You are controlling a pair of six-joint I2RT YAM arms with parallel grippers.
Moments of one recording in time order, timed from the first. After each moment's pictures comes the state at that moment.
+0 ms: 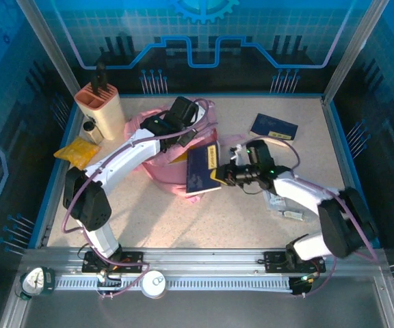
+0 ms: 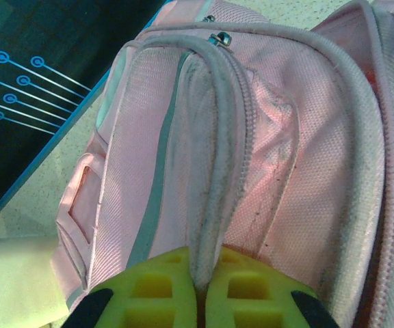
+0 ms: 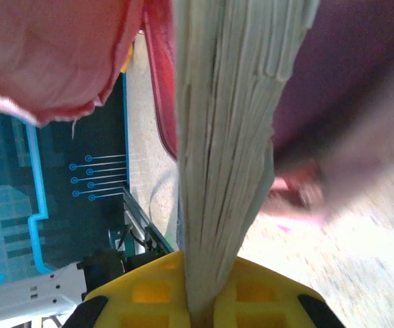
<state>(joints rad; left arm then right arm) -0.58 1.73 1.60 -0.72 -0.35 0.28 0.47 1.49 0.77 0.04 -0.74 0.90</state>
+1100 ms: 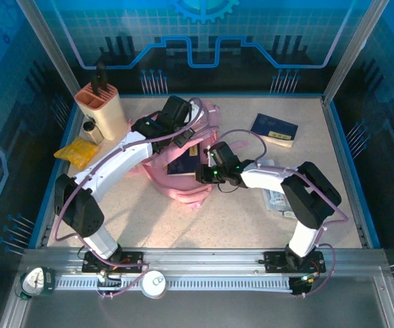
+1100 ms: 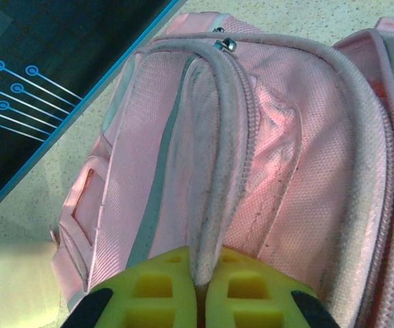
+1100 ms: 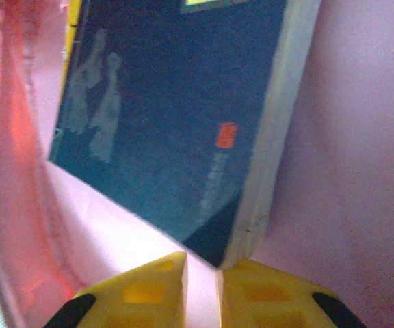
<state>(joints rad) -0.57 1.65 1.57 -0.72 -0.27 0.28 0.68 1.78 0.98 -0.05 -0.25 0.63</state>
